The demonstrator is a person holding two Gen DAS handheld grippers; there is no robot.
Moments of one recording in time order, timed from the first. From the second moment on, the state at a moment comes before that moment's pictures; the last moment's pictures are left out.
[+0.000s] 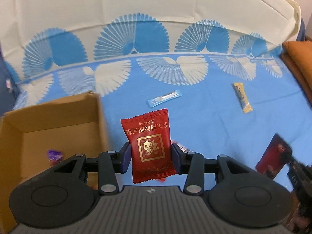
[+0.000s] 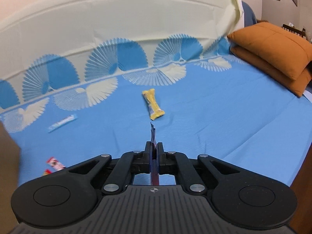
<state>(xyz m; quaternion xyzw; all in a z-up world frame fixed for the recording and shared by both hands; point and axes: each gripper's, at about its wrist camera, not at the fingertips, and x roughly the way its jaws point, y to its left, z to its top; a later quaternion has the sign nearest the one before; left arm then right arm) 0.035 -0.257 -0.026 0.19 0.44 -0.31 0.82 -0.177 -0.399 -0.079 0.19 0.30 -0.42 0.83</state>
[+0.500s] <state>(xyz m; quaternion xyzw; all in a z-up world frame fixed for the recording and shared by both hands) -0.032 -0.083 0.044 0.16 0.41 -0.30 0.85 -0.194 -0.247 0.020 0.12 0.26 -0.31 0.91</state>
